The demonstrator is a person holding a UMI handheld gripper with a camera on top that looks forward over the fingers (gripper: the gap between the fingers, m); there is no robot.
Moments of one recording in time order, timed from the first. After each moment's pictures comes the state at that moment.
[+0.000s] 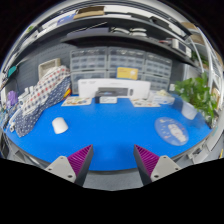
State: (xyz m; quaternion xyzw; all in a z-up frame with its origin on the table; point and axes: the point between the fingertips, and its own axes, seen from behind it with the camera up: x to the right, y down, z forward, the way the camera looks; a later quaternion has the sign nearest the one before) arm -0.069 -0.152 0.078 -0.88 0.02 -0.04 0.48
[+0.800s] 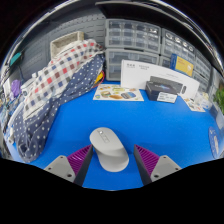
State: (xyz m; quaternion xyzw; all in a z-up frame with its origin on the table) arm -0.296 0.022 -0.012 -0.91 -0.04 0.01 0.40
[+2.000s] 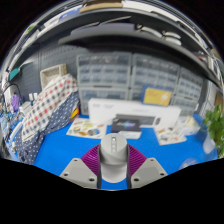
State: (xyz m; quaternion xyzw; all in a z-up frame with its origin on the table) arm -0.140 0.075 0.138 -0.87 -0.04 0.00 0.49
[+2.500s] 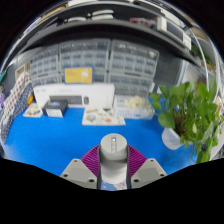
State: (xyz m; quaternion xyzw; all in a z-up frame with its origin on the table) arm 0.216 0.013 0.106 -0.90 0.01 -0.07 0.43
